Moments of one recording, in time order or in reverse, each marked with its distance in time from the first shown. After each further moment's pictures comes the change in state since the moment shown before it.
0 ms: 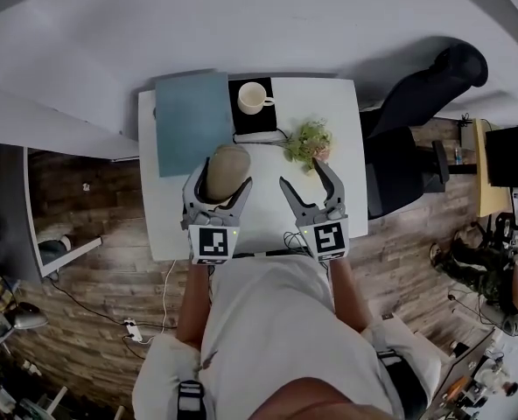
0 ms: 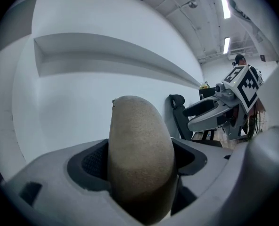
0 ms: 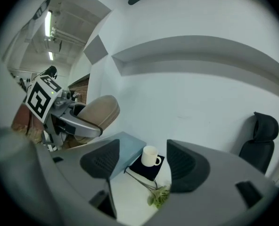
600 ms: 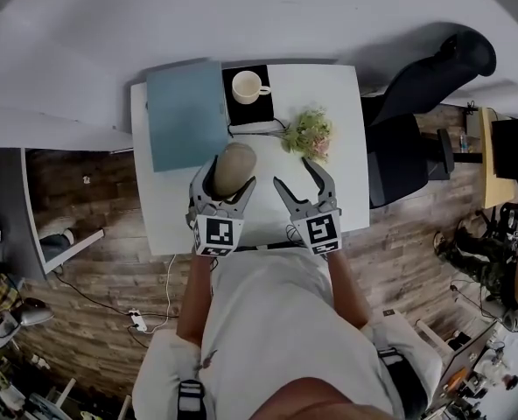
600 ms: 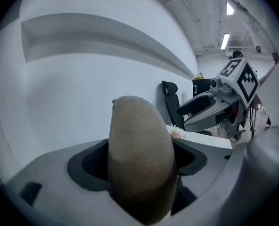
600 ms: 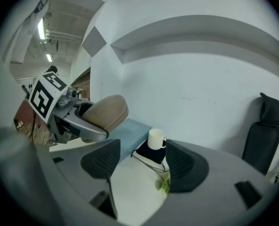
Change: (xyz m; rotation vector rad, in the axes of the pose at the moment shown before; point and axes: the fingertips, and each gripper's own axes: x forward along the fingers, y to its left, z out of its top) left arm 0.023 -0.041 -0.064 -0.023 0.161 -0.094; right arm 0.009 0.009 -0.062 0.044 0.107 0.076
